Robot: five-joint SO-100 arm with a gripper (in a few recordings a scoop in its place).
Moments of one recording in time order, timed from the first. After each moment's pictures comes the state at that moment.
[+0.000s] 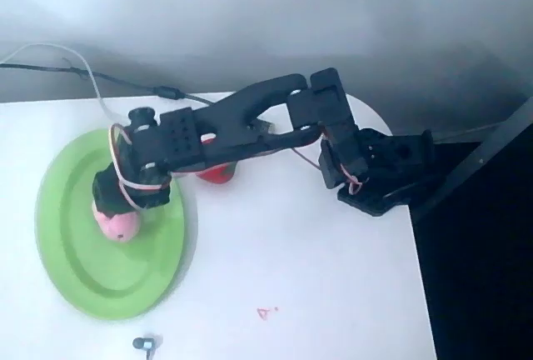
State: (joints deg) arm -10.5 76.5 75.5 58.6 92.5
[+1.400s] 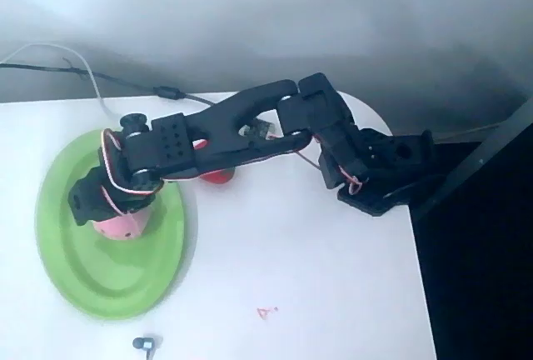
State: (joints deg) arm -10.5 75.1 72.3 48.6 98.6
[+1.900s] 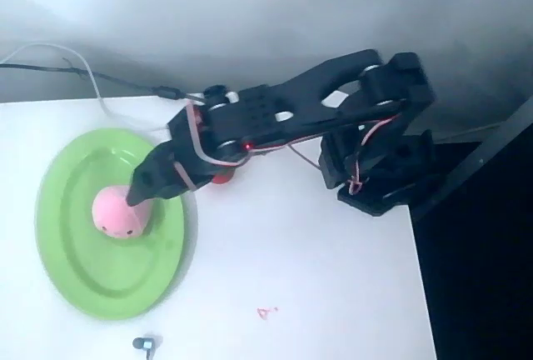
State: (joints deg) arm -10.6 116.5 115.6 41.6 104.5
